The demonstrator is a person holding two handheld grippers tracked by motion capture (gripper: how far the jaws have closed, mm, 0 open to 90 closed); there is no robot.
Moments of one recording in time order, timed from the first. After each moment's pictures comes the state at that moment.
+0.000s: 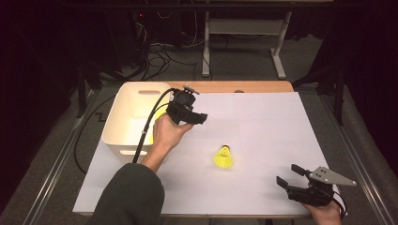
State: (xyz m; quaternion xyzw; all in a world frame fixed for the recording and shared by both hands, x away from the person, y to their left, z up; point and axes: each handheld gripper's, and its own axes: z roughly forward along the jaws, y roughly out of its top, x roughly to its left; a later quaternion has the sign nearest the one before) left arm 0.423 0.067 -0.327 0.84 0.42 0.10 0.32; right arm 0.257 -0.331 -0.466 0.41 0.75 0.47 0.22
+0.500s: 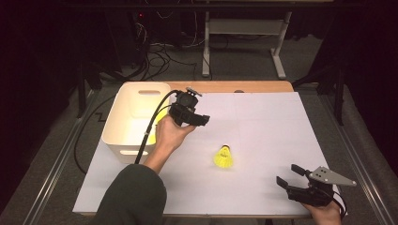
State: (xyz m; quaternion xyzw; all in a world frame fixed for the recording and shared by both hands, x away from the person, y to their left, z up) left arm 0.422 0.060 -0.332 0.84 0.42 0.10 0.32; right arm 0.256 -0.332 -0.466 0.41 0.75 0.47 0.22
